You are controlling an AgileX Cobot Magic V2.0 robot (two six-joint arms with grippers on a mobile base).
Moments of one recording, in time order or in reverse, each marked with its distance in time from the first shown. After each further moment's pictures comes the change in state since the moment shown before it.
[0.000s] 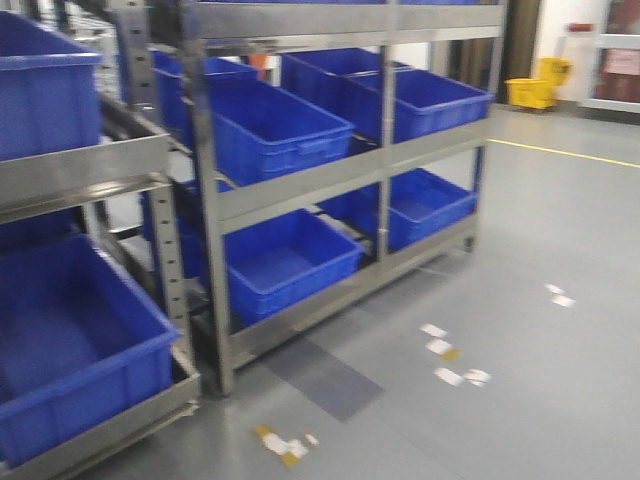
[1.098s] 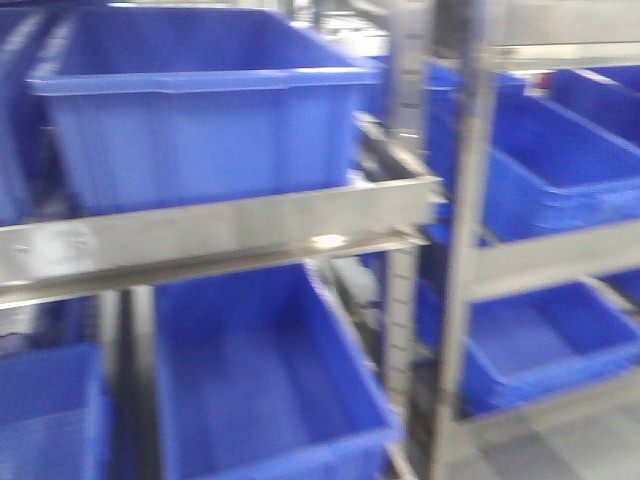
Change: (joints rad) left arm 0.000 0.000 0.000 0.000 0.000 0.000; right arm 0.000 0.000 0.000 0.000 0.000 0.000
